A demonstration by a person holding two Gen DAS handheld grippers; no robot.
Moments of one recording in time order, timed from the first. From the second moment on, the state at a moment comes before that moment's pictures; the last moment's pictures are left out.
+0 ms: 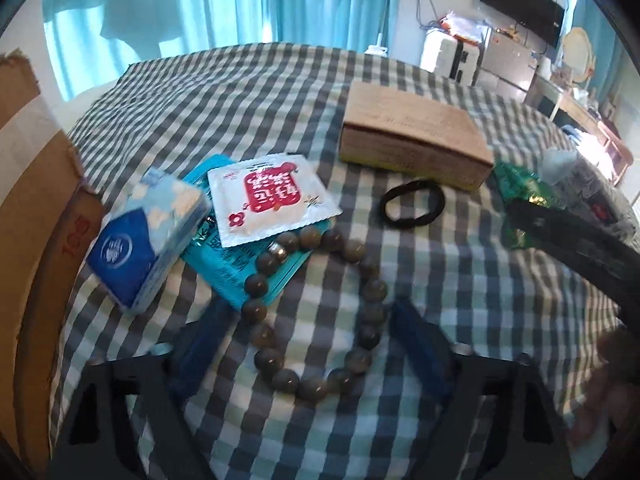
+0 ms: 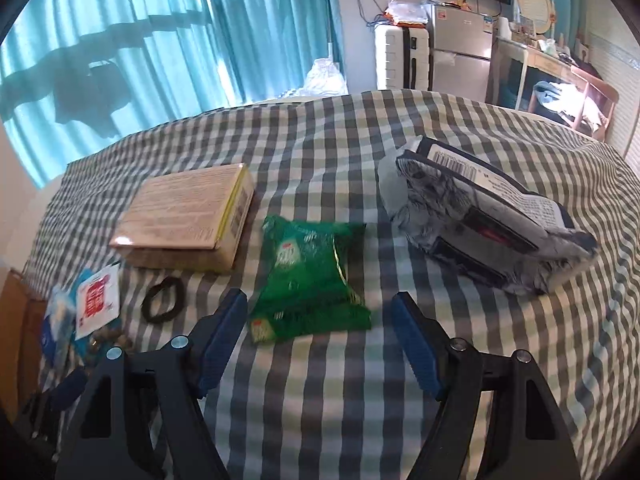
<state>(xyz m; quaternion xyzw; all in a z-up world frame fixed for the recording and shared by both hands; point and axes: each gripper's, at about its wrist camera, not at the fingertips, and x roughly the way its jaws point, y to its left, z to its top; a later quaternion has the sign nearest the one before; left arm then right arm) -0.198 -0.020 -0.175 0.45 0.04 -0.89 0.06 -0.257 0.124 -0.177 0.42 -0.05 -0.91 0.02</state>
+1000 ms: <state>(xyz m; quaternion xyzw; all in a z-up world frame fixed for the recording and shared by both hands) -0.094 -0.019 -0.064 0.42 0.04 -0.91 -0.03 -0.080 0.133 -0.100 0.44 -0.07 -0.89 0.08</state>
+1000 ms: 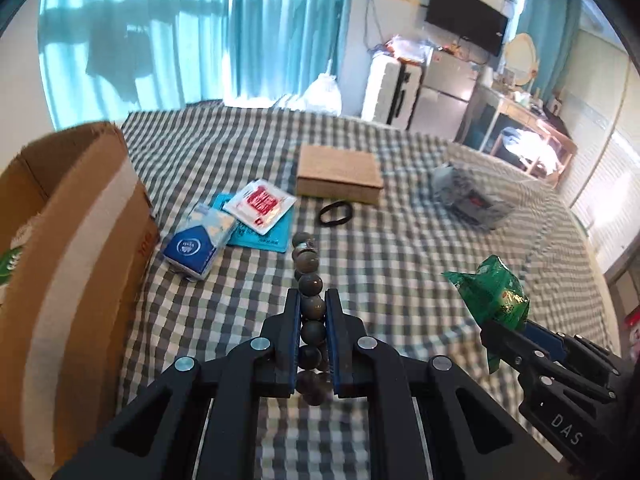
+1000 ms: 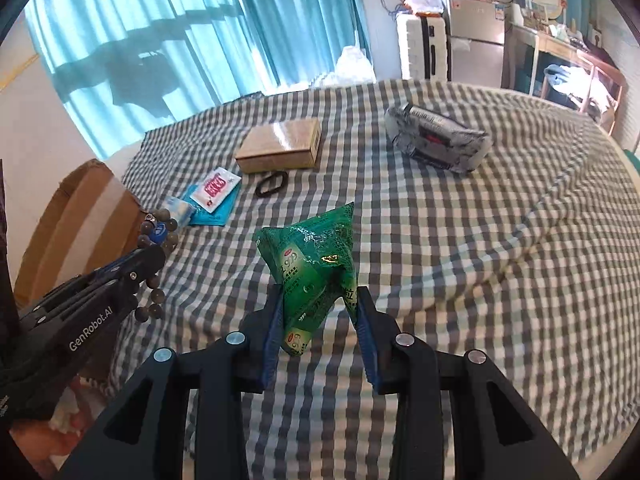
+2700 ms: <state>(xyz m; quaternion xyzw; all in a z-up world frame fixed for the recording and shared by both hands) -0.043 -0.300 -0.005 0.39 0.11 -0.90 0.13 -0.090 -0.170 -0.008 0.40 0.00 -0.87 0.31</state>
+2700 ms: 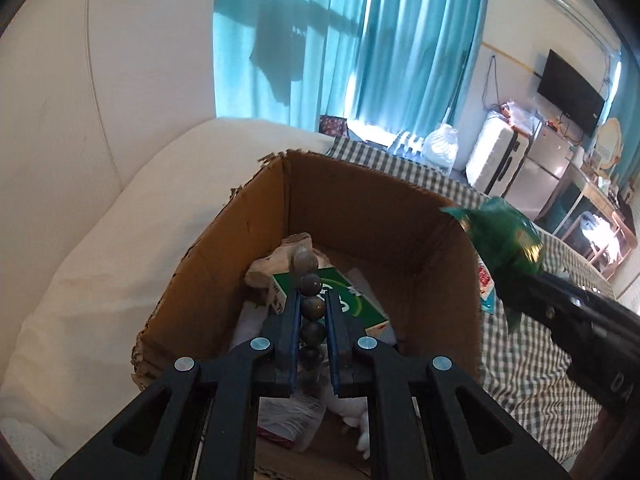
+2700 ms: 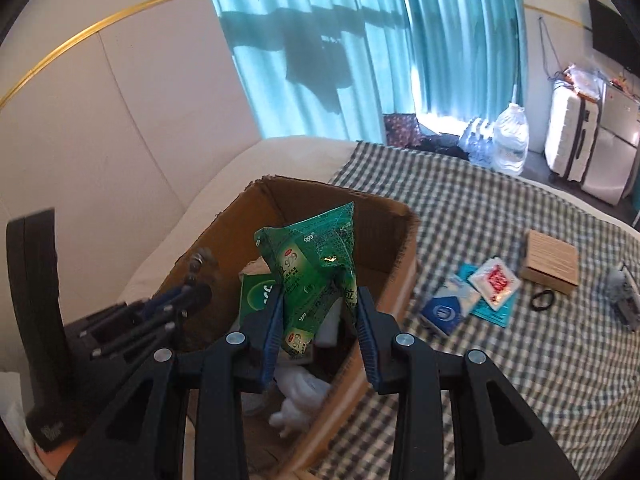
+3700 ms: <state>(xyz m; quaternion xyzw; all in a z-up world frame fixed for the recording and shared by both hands) -0.041 -0.153 0.009 0.40 0.05 -0.91 0.07 -0.050 0.061 -0.035 0.40 -0.10 -0.90 0.14</state>
